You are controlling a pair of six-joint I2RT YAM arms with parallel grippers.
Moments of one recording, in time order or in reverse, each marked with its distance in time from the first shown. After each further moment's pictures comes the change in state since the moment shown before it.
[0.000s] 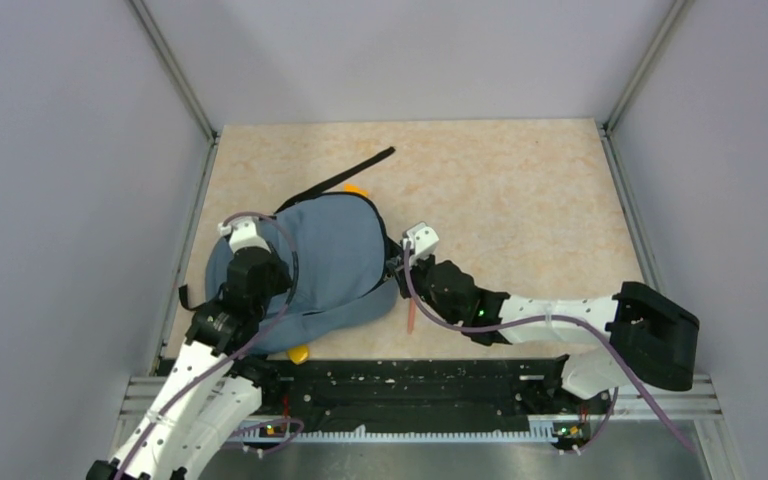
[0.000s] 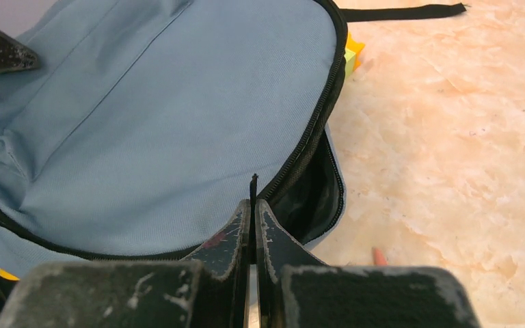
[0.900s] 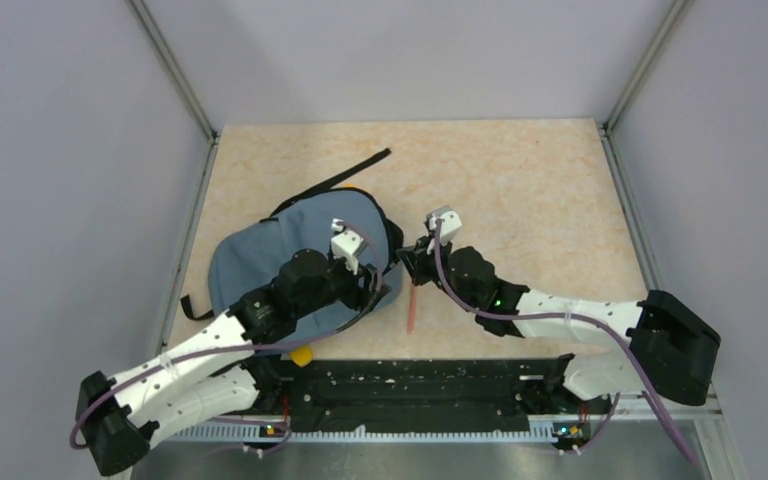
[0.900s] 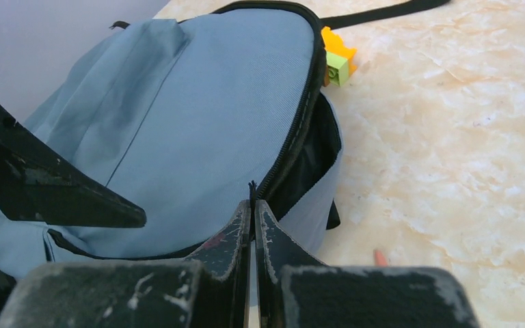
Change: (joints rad) left arm -0.475 0.216 0.010 0.386 0.407 0.298; right arm -0.118 -0.091 -0.024 -0.024 -0.133 0.126
